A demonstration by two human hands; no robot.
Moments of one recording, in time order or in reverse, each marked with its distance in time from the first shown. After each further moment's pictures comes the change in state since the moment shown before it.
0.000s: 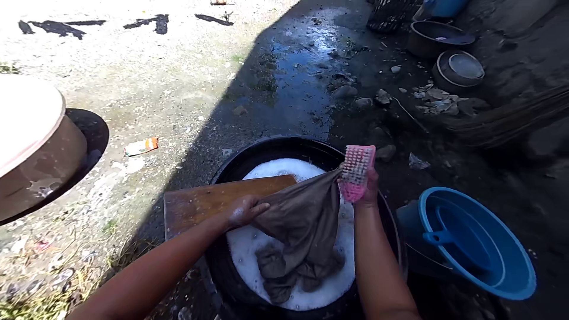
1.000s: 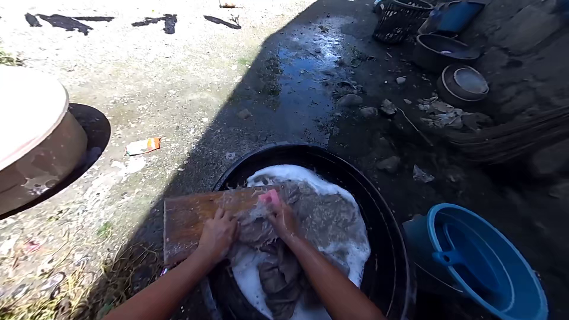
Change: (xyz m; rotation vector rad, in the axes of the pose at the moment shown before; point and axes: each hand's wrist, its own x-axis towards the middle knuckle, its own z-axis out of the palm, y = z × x) left_hand -0.048 -0.008 0.020 0.563 0.097 -0.459; right_hand -0.065 0.122 0.117 -1.411 -0.420 0.524
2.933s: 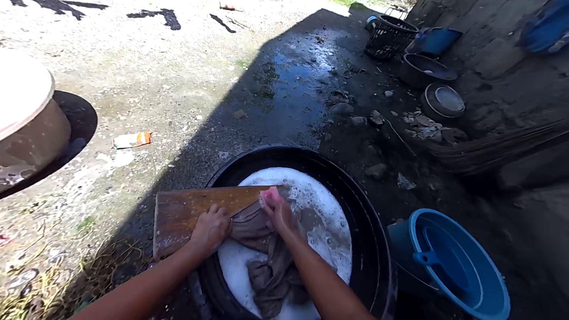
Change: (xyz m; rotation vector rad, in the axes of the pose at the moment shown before) left_hand 0.001 -0.003 -0.005 0.024 -0.045 0.026; right_hand 0.011 0.004 -0.007 -0.052 -0.019 0.128
